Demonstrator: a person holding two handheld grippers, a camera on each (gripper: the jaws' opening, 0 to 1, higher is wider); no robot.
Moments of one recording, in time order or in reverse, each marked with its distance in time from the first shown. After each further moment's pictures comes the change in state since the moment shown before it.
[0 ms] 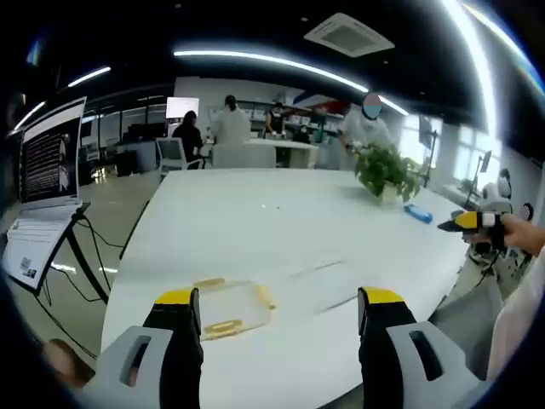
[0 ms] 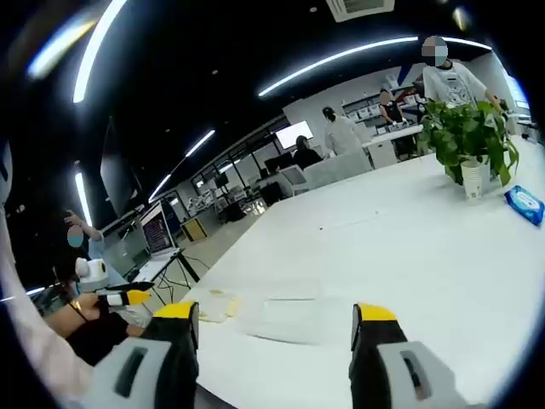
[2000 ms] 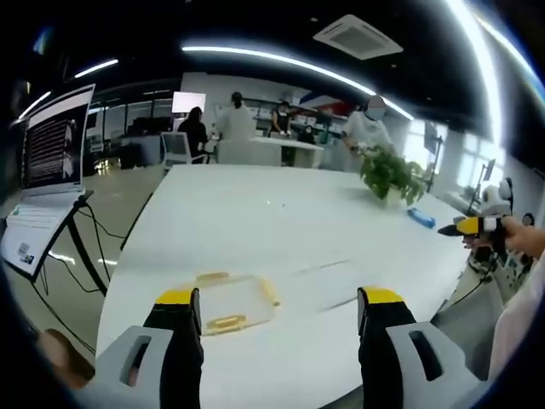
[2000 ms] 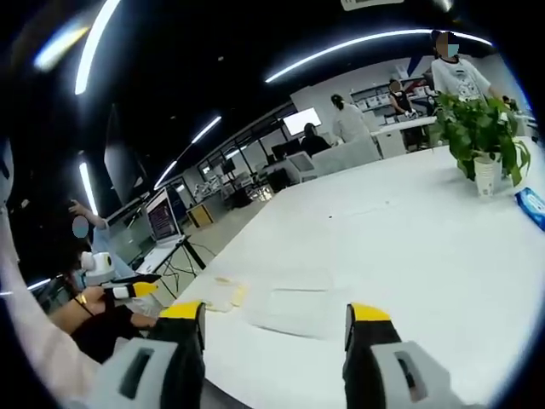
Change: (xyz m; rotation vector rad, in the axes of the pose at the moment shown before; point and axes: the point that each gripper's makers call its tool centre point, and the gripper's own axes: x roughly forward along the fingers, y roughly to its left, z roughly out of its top) left arm 0.002 0.012 -0.009 -0.043 0.002 0.010; right arm 0.013 0.009 -0.008 -0.014 0.076 0.040
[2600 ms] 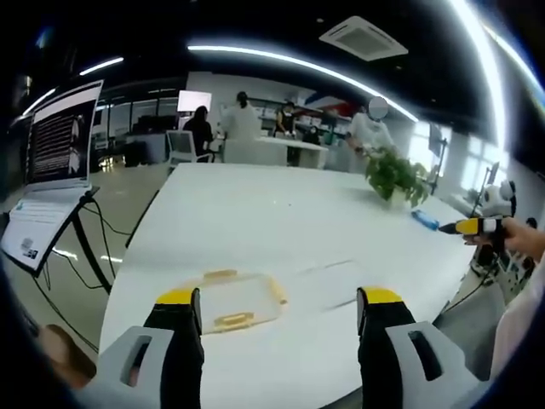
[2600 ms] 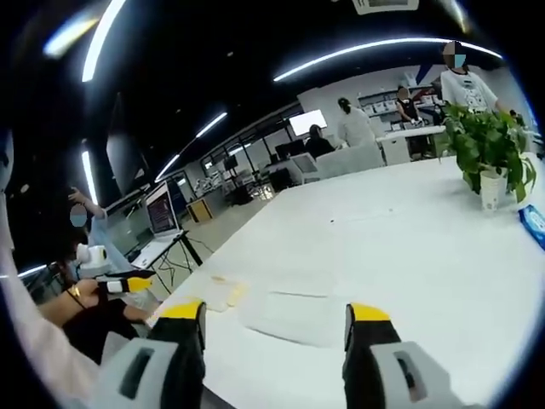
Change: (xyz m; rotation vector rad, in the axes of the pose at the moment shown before) left arm -0.003 0.011 -0.002 -0.017 -0.003 0.021; right arm 0.012 -0.003 0.004 -0.064 0.007 -0.012
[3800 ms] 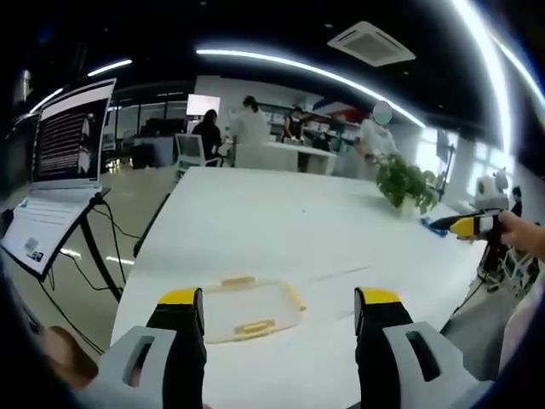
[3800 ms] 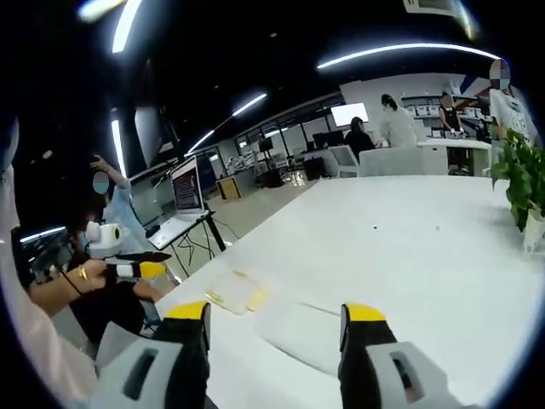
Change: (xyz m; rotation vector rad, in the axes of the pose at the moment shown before) left arm 0.003 0.029 0.007 -0.015 -0.029 0.035; right arm 0.065 0.047 0.012 -0.142 0.085 0.147
